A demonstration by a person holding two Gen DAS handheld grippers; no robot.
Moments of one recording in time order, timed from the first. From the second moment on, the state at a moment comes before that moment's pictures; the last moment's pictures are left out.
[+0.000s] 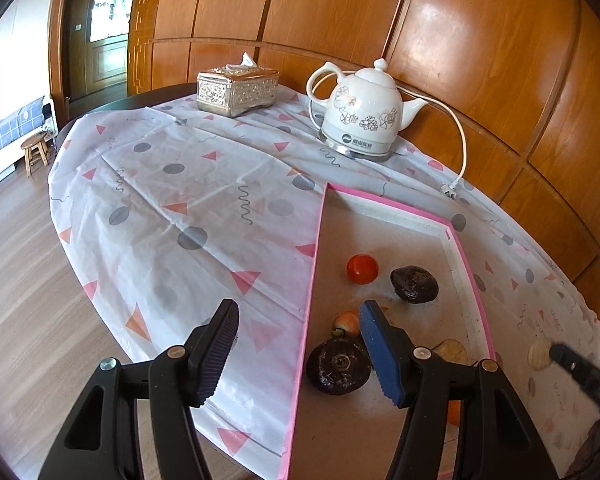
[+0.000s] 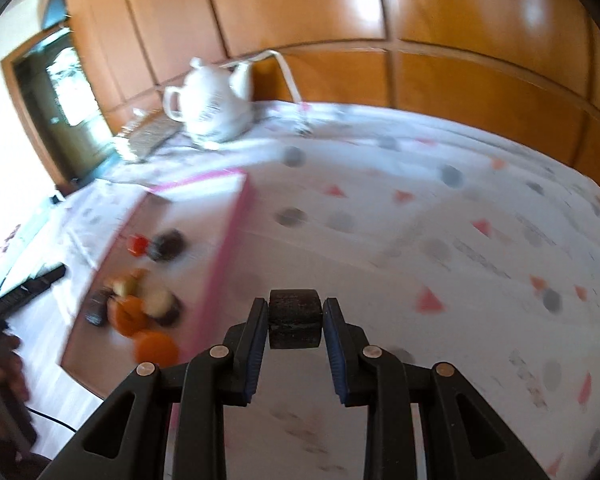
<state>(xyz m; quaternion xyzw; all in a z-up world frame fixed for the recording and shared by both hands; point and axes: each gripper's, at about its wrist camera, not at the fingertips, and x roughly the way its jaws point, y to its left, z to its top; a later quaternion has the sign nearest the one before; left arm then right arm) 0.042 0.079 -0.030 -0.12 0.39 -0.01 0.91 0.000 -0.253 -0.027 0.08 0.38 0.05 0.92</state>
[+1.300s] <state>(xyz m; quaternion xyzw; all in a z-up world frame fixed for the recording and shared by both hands) 0.041 0.068 -0.039 -0.11 0.40 -0.02 0.91 0.044 -0.163 -0.044 0.05 0.41 0.12 0.90</state>
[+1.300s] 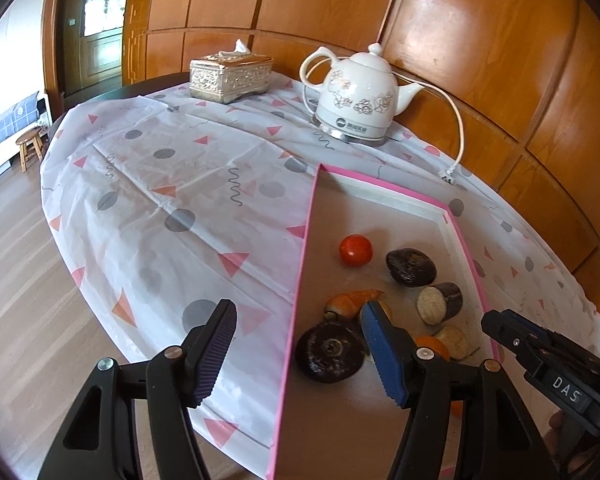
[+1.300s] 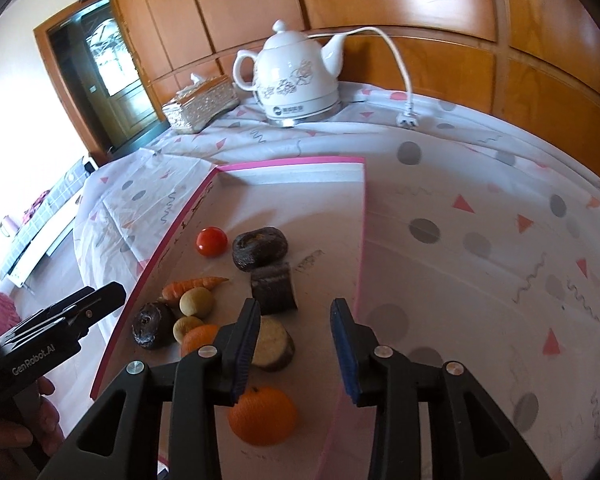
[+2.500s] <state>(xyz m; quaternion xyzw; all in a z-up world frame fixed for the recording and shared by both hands) 0.000 0.039 -0.006 -0.07 0.35 -0.02 0.93 -0.037 -0.174 -0.042 0.01 0.36 0.00 0.93</state>
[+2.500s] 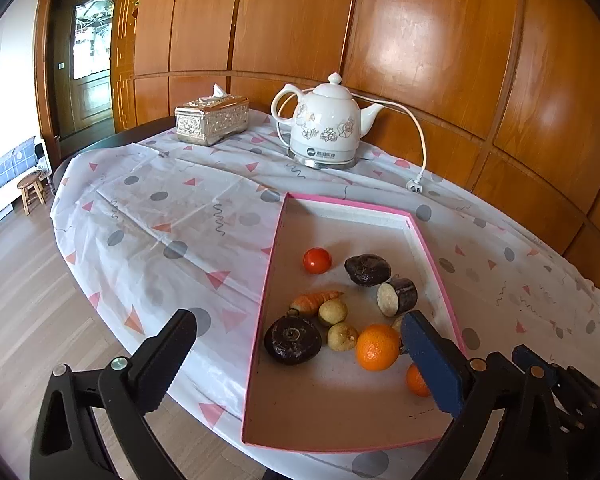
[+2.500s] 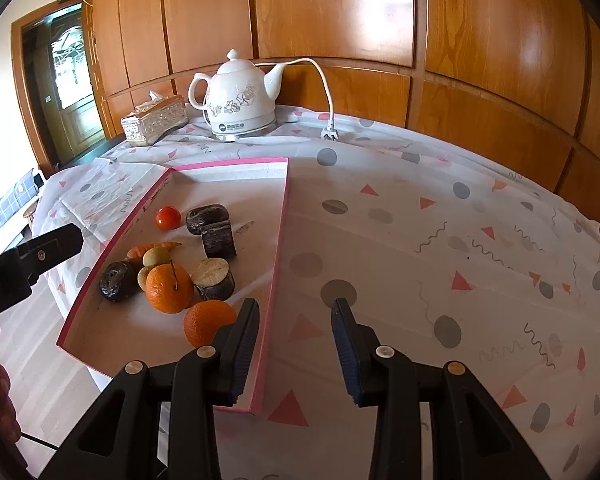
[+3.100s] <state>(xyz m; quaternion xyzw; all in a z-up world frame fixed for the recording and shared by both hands) -0.003 0.031 0.005 -0.04 0.33 -0.01 0.94 -0.037 -0.181 -0.043 0.02 0.36 -0.01 0.93</state>
